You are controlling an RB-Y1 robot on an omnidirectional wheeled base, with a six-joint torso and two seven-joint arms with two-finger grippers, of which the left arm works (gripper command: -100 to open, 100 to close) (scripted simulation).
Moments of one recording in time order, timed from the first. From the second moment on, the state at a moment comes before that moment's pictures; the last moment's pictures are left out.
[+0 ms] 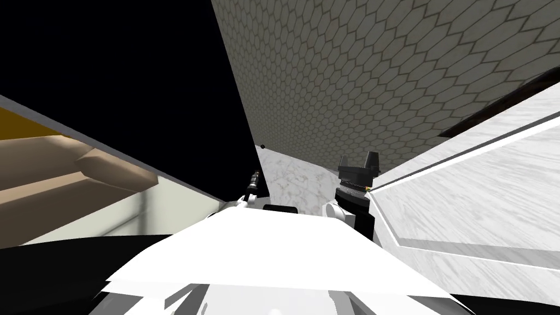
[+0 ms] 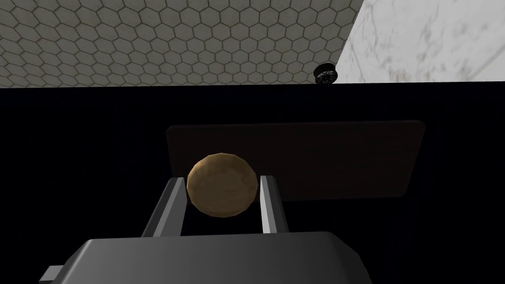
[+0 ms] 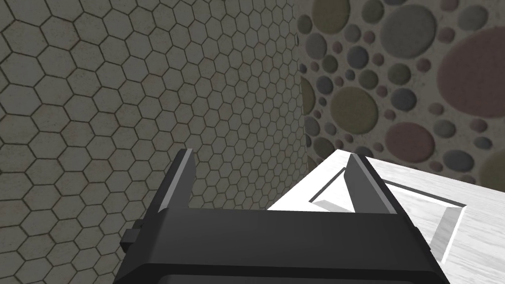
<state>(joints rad) -0.18 0.11 0.11 -0.53 0.07 -0.84 0.04</state>
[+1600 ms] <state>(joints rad) -0.17 0.15 0.23 -0.54 0.15 -0.82 0.01</state>
